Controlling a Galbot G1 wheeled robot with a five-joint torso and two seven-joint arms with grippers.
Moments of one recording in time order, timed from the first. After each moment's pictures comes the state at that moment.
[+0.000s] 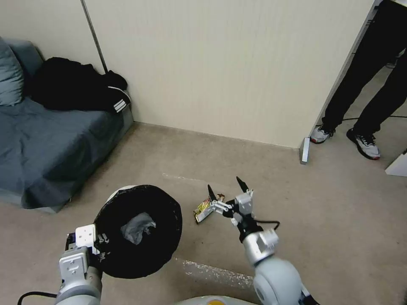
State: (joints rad) left arm 1.89 -1.55 -0.66 -2.44 -0.09 0.62 -0.33; right arm -1.36 1.33 0.09 1.95 0.25 -0.17 0.17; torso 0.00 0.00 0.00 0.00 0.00
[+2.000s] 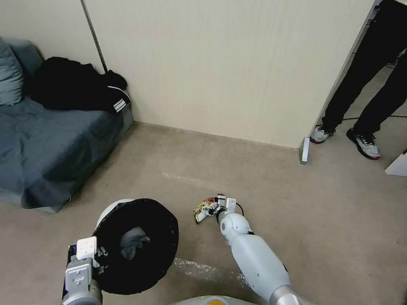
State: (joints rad) left arm 1.94 -1.56 -0.65 -2.41 -0.01 0.60 -0.33; right arm -0.80 1.61 0.15 0.84 0.50 -0.30 0.13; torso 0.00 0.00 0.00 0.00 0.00
